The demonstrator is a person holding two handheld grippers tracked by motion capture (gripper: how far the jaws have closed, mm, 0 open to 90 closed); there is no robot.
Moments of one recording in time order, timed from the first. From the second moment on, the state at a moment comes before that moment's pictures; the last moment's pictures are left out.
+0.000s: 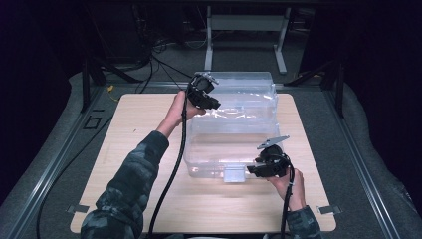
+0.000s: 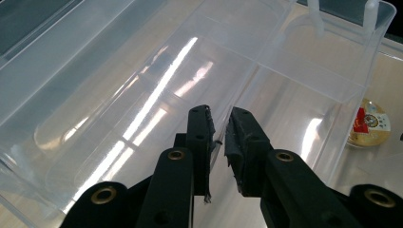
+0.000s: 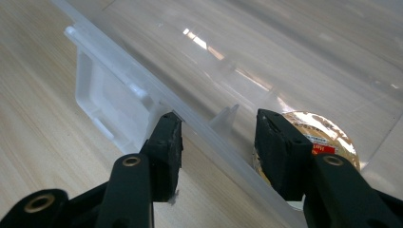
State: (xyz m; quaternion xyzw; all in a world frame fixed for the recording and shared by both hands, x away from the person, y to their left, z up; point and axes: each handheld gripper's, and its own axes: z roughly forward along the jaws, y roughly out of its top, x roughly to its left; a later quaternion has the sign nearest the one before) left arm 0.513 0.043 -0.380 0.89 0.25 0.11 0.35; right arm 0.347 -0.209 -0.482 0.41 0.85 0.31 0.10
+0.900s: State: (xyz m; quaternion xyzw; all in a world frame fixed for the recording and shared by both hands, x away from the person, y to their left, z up) left arm 0.478 0.048 -0.373 0.89 0.23 0.13 0.36; right arm 0.347 -0.209 -0.482 0.41 0.86 0.31 0.10
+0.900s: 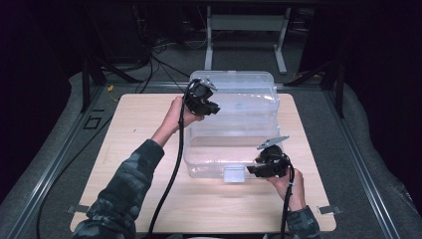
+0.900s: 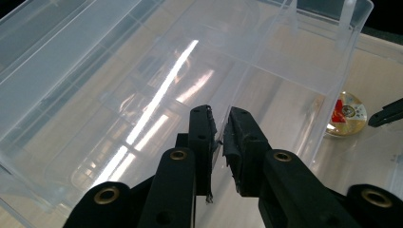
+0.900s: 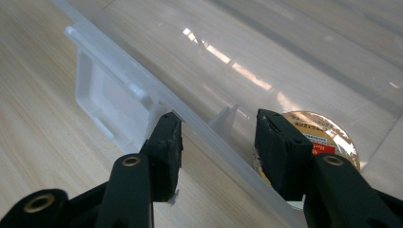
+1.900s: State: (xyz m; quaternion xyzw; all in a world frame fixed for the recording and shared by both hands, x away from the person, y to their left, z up) left arm 0.440 0.056 -0.376 0.88 0.22 0.16 0.38; right arm 0.345 -0.208 -0.482 0.40 0.86 0.31 0.11
